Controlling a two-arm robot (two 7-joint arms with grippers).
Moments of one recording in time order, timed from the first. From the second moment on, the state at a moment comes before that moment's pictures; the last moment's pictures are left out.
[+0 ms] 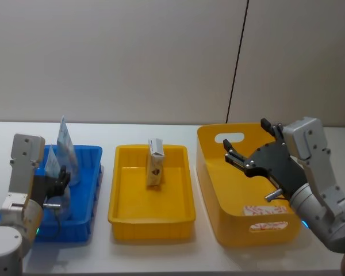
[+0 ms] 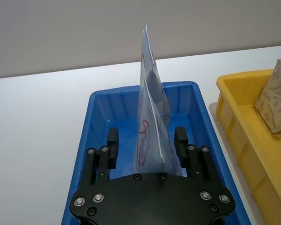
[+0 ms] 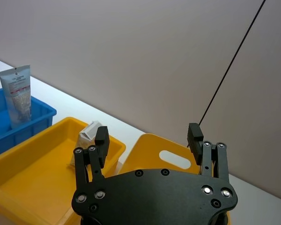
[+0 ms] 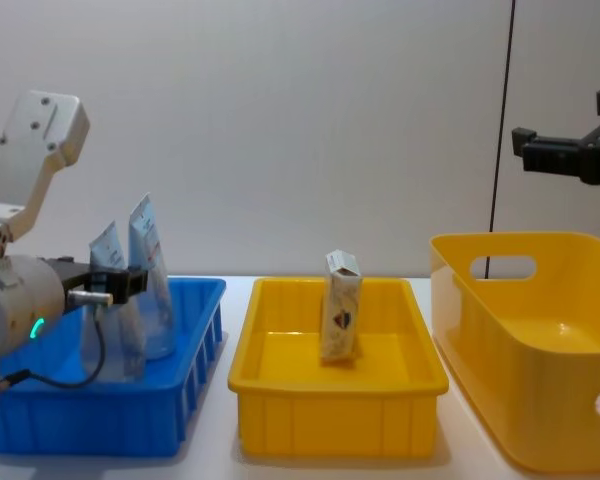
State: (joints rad) left arm -0.38 0.18 0.30 -1.35 -0.18 0.25 0.17; right arm 0.18 0.30 -0.17 -1.71 0.02 0.07 0.24
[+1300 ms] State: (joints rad) left arm -0.38 0.20 0.30 -1.44 -0.14 0.22 0.12; right arm 0.19 0.30 -0.20 -1.69 0.09 0.03 0.30
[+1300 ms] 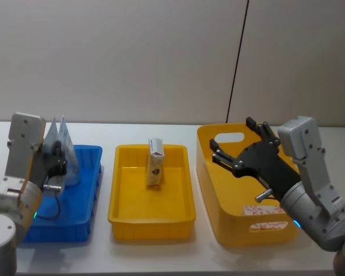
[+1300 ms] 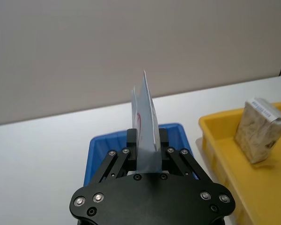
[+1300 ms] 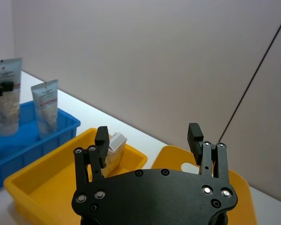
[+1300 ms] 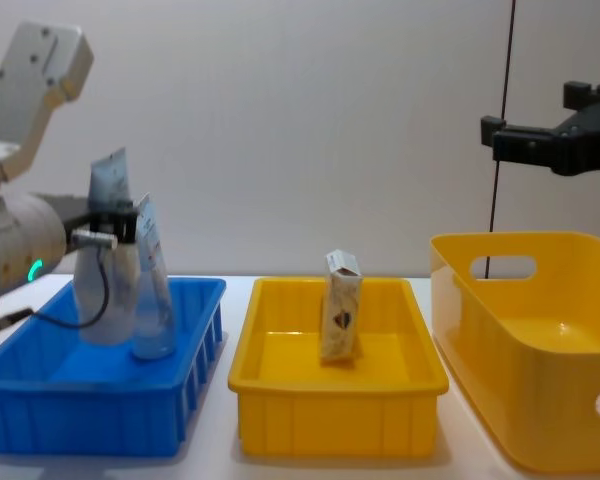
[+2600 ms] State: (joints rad) left arm -0.43 0.23 0.34 -1.60 -0.28 0.09 -0.25; right arm 0.35 0.33 -0.29 -1.48 0.31 0.05 0.62
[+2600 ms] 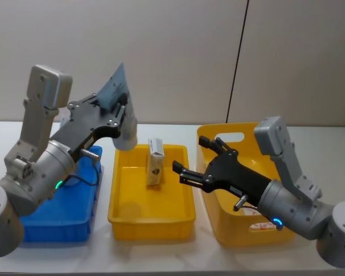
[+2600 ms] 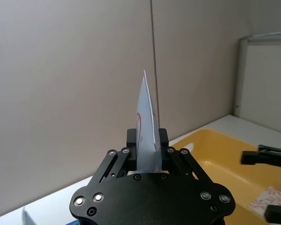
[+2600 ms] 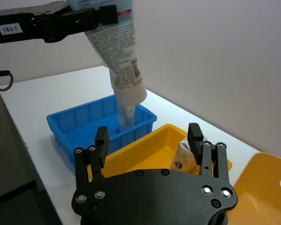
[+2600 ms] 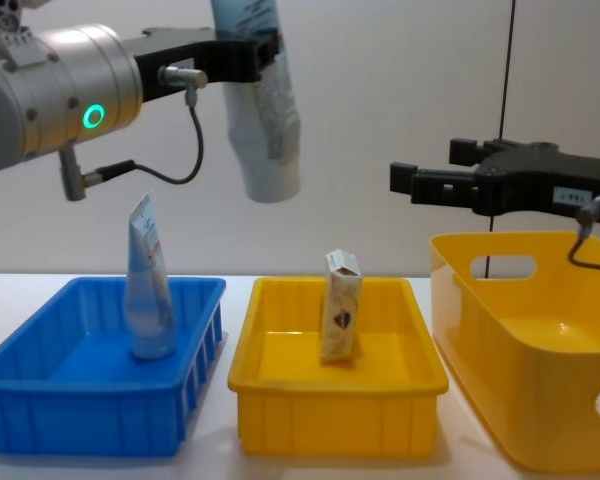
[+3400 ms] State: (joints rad) left arm -0.44 0.24 0.38 -1.62 -0.31 0.07 -0.33; right arm 0.47 0.34 -0.36 -1.42 0.30 0.05 0.67
